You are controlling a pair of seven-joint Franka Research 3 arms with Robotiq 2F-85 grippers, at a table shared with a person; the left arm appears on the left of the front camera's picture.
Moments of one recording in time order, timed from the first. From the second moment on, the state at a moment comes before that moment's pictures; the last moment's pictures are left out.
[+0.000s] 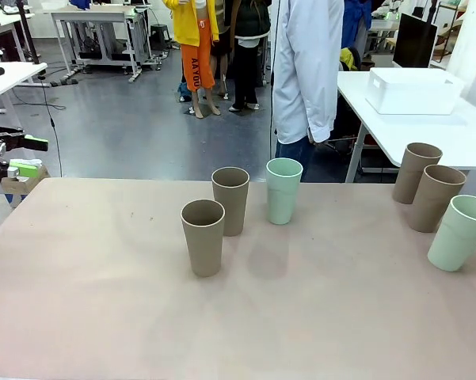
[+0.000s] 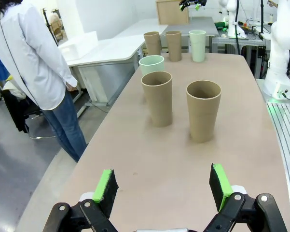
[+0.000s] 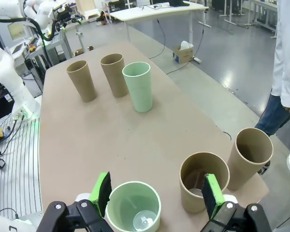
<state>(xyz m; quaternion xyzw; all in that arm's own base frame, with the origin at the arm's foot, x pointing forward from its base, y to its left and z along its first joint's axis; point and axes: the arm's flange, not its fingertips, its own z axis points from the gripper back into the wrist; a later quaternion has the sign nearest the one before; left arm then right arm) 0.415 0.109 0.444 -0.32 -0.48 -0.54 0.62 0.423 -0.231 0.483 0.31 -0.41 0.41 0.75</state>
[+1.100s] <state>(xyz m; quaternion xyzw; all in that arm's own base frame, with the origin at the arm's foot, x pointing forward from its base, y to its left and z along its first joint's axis) 0.415 0.109 0.444 -0.32 -0.48 -0.54 0.62 0.423 -0.231 0.483 0.31 -0.41 0.41 0.75</state>
